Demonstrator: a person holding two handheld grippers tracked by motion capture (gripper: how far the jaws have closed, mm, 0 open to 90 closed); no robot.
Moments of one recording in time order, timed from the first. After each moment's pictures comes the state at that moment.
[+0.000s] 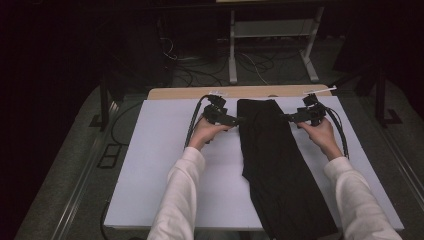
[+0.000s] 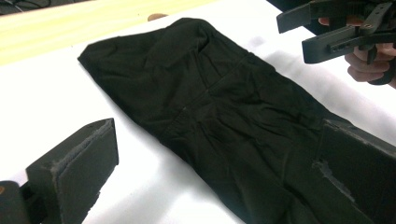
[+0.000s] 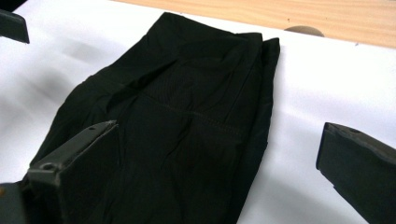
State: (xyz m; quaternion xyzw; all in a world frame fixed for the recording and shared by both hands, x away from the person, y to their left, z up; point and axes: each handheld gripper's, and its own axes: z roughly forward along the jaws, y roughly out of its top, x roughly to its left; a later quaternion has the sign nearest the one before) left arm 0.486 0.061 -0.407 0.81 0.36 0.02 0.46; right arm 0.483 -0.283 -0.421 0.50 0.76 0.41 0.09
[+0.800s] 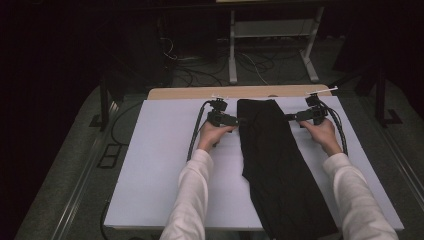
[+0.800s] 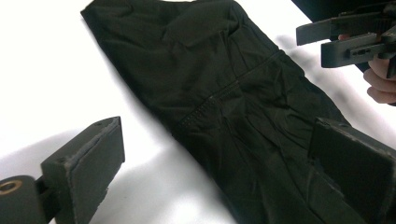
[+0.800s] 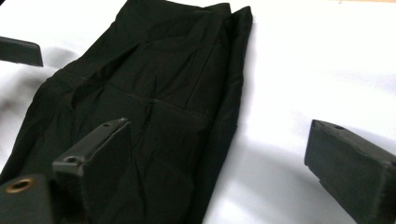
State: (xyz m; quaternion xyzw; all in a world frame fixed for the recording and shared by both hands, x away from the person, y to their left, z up) left arm 0.500 0.052 -0.439 0.78 0.43 -0.02 0.46; right arm 0.500 -0.302 -0.437 0.54 0.74 0.39 0.04
